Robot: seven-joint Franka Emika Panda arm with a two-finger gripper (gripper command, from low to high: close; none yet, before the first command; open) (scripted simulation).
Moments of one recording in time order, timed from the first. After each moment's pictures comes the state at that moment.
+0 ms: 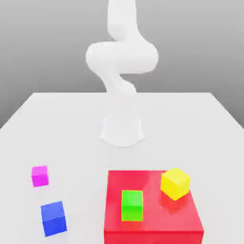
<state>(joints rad) -0.07 -0.72 0.00 -2.35 -0.02 2.35 0.87</state>
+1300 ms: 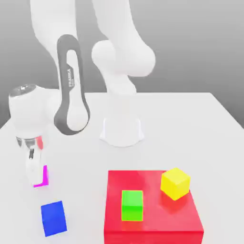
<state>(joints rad) -0.68 0.28 -0.05 -2.76 0.15 3.04 1.23</state>
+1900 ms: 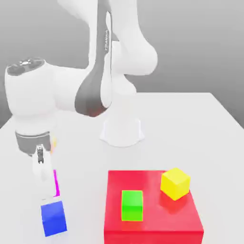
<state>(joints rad) -0.40 0.21 0.01 -2.49 -0.01 2.70 1.66</state>
